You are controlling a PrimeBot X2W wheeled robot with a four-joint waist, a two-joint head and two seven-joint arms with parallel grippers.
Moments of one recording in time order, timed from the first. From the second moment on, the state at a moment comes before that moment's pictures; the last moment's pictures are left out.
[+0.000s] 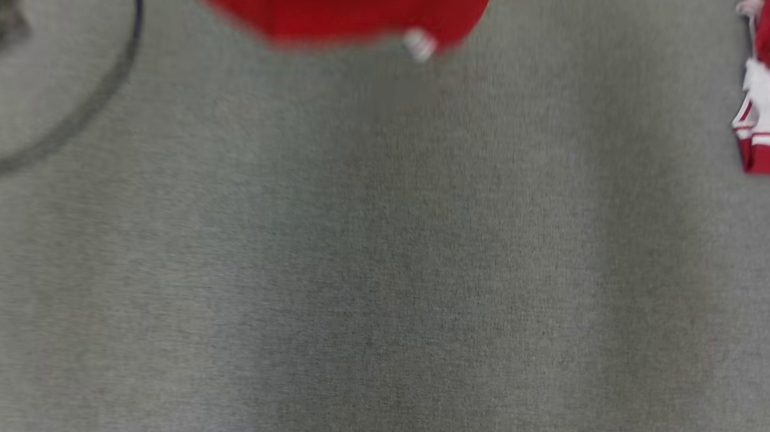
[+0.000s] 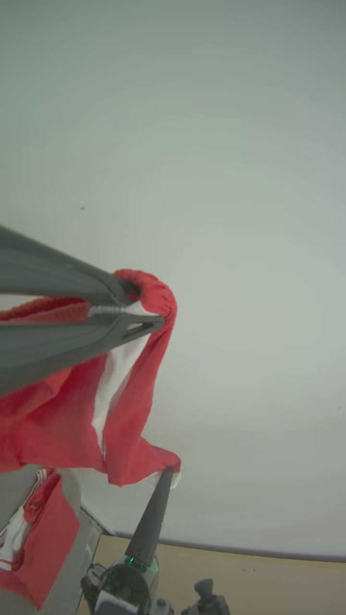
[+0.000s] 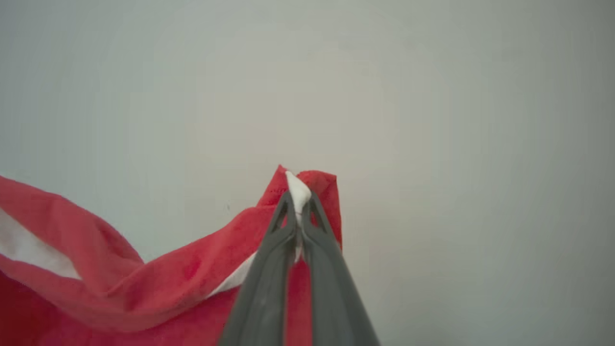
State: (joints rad) left arm -1.51 0.48 -0.72 0.39 -0.89 -0.13 -0.01; right arm -1.34 -0.28 0.28 0.58 0.68 0.13 0.11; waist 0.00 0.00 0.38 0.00
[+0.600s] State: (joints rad) left arm -2.04 0.42 -0.86 0.74 -0.98 -0.13 -0.05; right arm -1.94 -0.19 0.07 1.01 0.44 0.13 0.09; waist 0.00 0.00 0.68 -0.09
